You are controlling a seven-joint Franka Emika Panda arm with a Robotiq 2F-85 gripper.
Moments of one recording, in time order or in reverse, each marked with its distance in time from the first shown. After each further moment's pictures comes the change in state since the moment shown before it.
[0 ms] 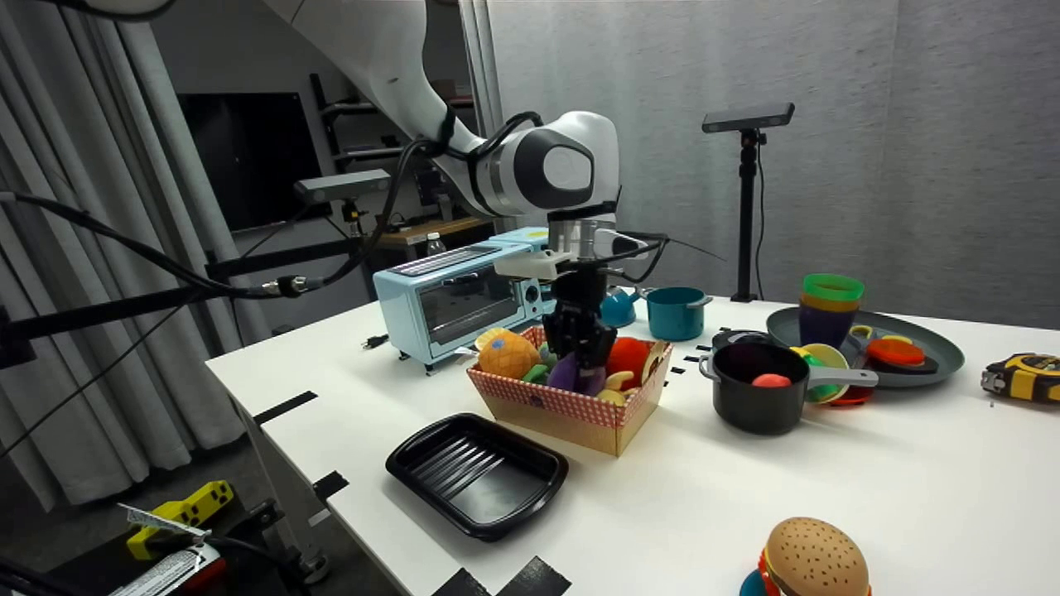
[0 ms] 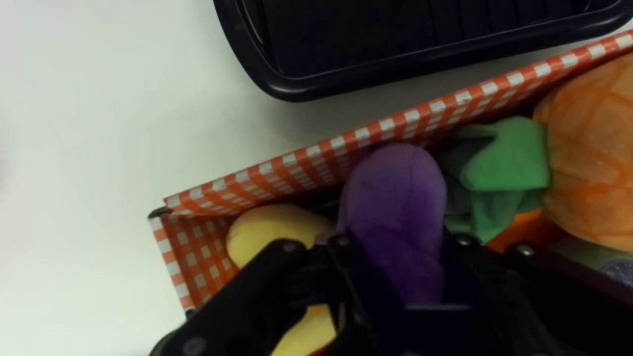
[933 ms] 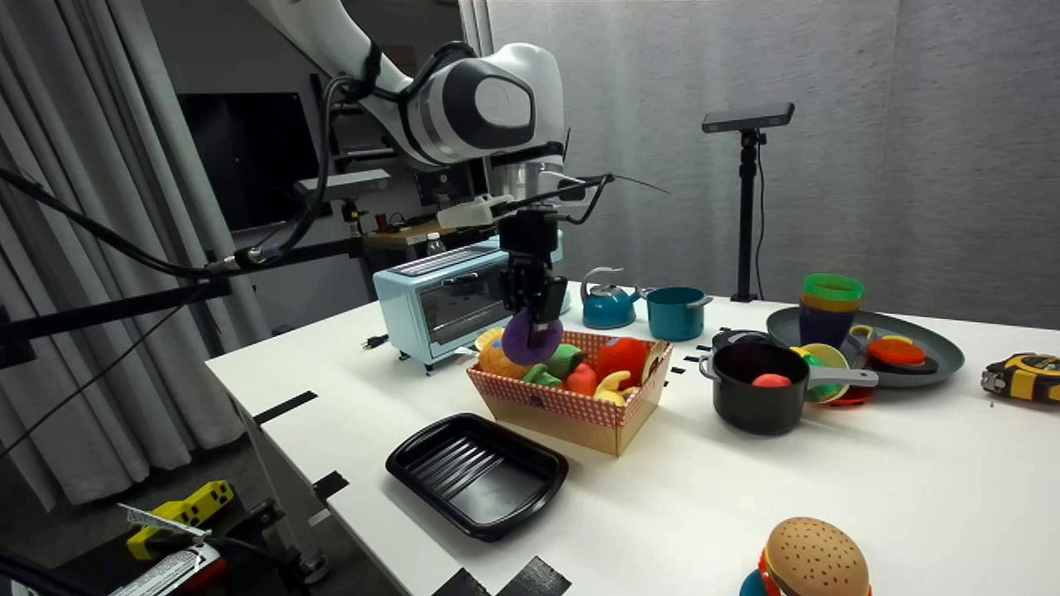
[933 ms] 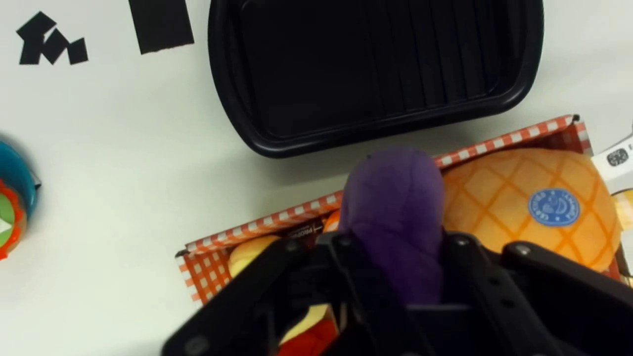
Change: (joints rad) arm 0.046 -0.278 0.004 -0.230 -0.006 0.010 0.044
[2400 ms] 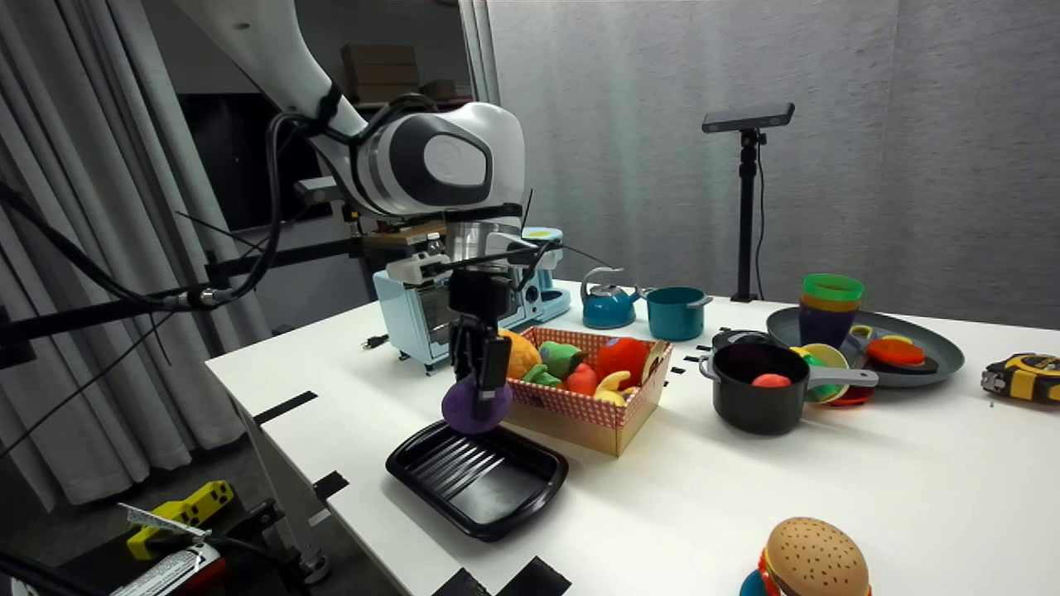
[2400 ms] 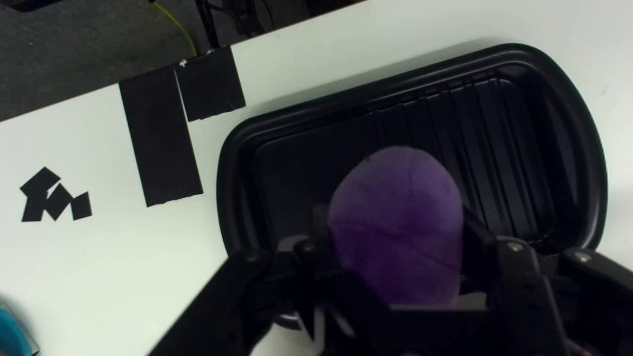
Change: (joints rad) arm 0.011 -0.076 0.000 -0.270 -0.025 0.069 0.097
